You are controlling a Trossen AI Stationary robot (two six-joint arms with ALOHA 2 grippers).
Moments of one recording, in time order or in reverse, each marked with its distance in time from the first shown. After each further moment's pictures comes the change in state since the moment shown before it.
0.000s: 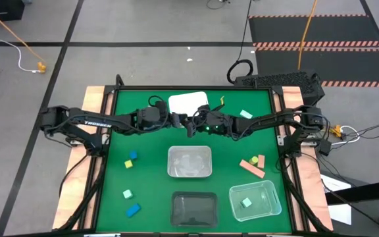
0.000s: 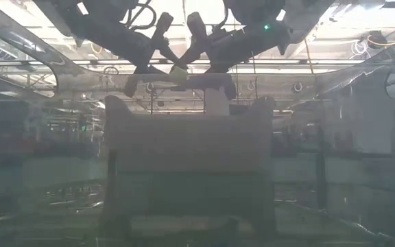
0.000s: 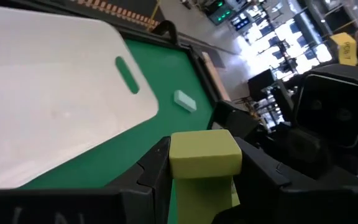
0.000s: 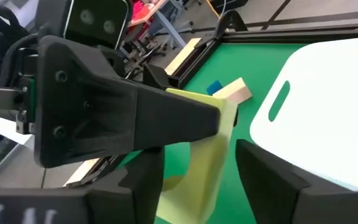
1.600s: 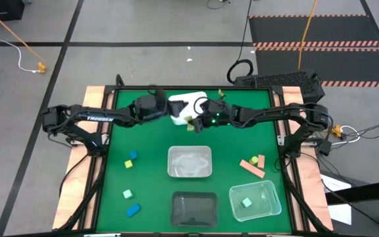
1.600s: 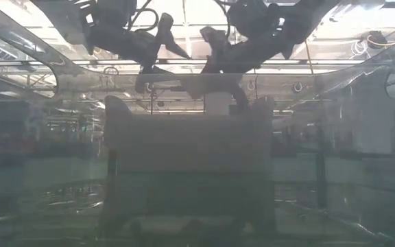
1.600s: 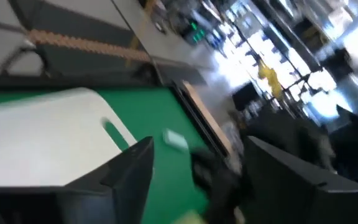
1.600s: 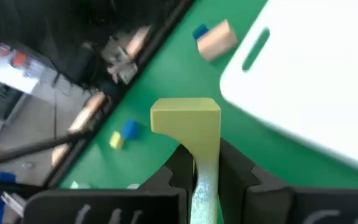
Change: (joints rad) left arm 0.156 0.028 0.005 0.158 0.147 0.200; right arm -0.144 -0.079 -0.008 -0.242 -0.331 -0.005
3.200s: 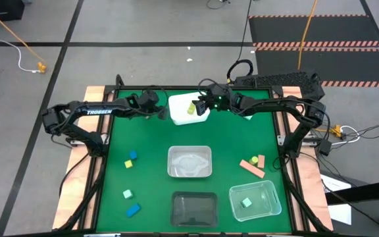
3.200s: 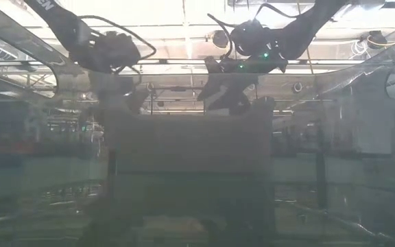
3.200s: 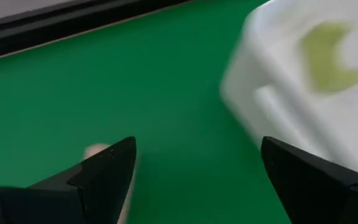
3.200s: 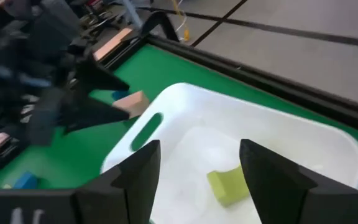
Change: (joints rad) left arm 0.230 -0.004 0.000 -0.776 -0.118 0.274; right arm -0.197 0.055 0.006 0.065 0.100 -0.303
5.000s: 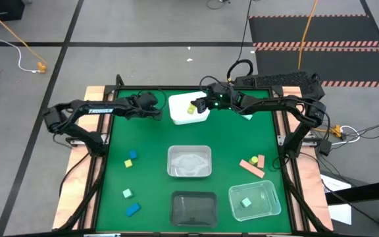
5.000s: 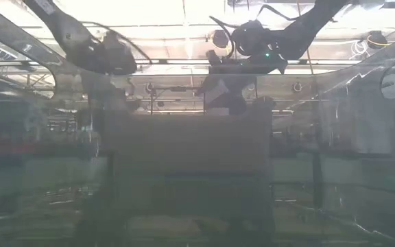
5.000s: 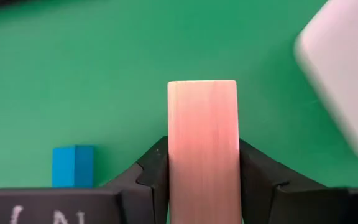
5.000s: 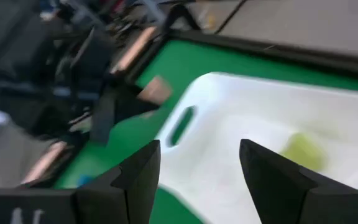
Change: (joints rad) left arm 0.032 0.002 -0.014 -0.106 -0.019 -0.074; right arm -0.018 -0.001 0.000 0.028 -0.152 0.180
